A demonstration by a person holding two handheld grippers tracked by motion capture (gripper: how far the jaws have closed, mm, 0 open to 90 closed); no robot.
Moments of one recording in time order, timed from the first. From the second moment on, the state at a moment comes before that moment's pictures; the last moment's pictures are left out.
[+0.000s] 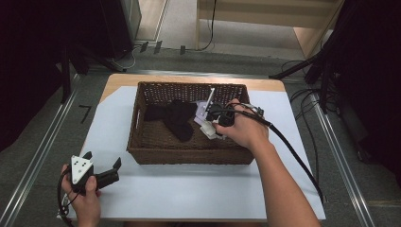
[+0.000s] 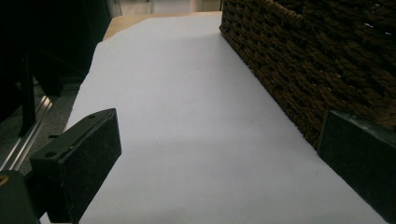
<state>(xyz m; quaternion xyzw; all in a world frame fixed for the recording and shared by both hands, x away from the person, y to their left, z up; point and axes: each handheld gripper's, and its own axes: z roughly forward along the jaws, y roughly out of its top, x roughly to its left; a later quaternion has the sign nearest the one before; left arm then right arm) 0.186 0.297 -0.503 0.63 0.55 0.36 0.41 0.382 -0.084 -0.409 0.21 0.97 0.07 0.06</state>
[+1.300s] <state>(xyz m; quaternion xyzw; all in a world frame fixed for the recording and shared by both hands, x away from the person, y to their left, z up) 0.185 0.296 -0.503 0.64 0.54 0.37 0.41 0.372 -0.164 -0.343 0.23 0.97 0.11 0.05</state>
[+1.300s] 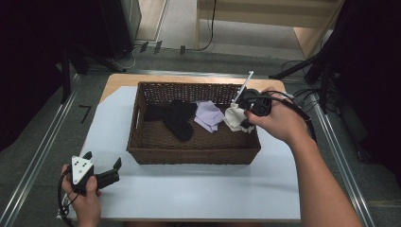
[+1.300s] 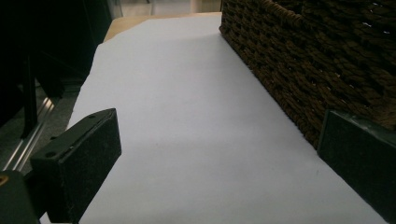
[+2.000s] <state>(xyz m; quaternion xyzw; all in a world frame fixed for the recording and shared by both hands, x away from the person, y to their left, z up) 0.185 0.296 -0.503 0.64 0.54 0.37 0.40 0.365 -0.204 -0.307 0.26 0.95 0.12 0.08</state>
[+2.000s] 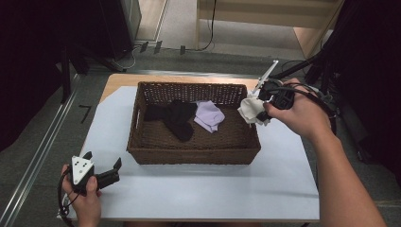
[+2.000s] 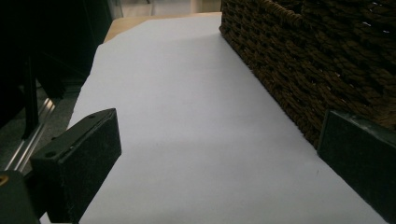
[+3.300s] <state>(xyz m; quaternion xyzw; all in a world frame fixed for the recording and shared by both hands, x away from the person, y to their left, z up) 0.184 0.296 -0.503 0.64 0.54 0.37 0.40 0.363 -0.266 -0.435 0.33 0.94 0.07 0.04</state>
